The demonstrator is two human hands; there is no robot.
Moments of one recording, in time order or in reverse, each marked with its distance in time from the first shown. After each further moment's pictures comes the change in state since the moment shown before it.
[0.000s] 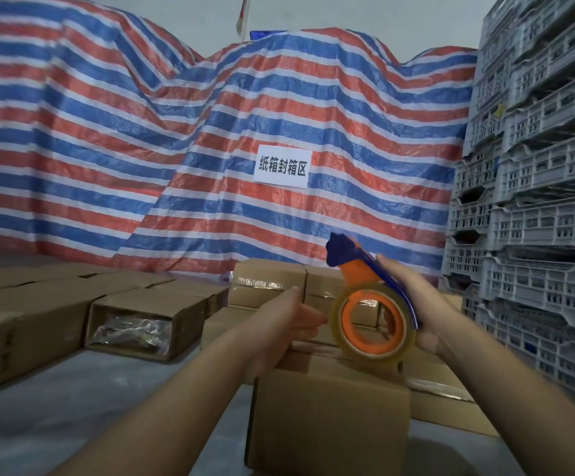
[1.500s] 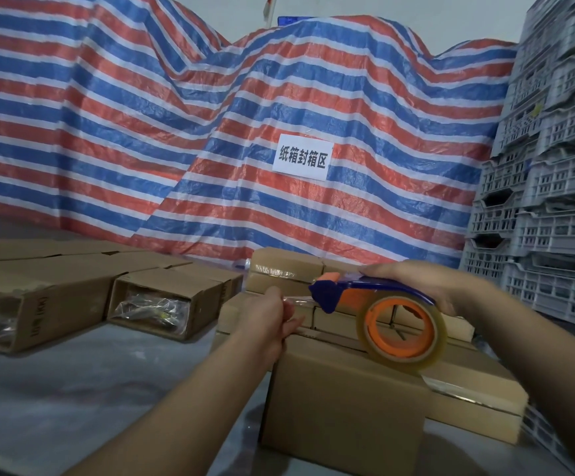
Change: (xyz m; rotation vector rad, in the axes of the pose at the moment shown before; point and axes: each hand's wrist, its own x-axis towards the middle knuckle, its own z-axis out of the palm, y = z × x) left_hand 0.003 -0.020 -0.011 -0.585 0.506 0.008; right_hand 0.032 -0.037 0.004 -0.759 -0.346 0.131
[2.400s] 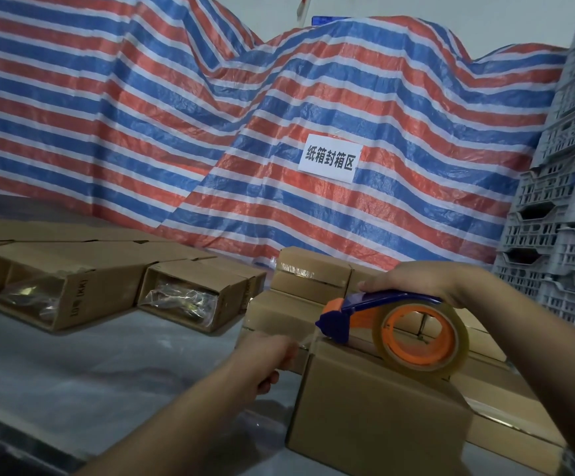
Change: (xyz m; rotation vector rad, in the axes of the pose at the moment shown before) left_hand 0.007 -0.022 -0.067 0.599 -0.052 -0.075; right_hand 0.037 -0.040 0.025 -0.386 -0.159 0.145
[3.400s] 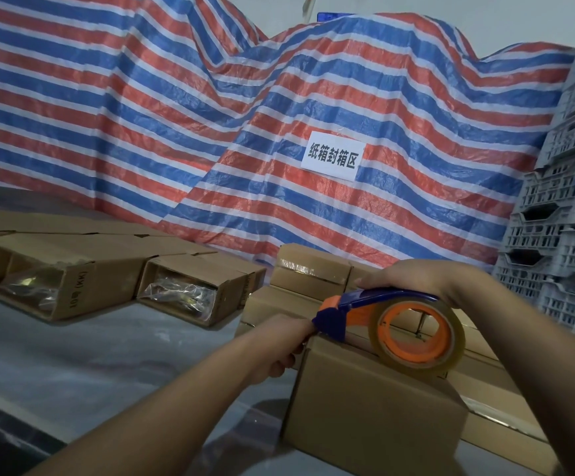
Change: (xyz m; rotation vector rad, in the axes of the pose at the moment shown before) left_hand 0.011 0.021 0.012 0.096 -0.239 0.019; right_hand -0.001 -0.001 0.006 -0.014 0.085 -0.019
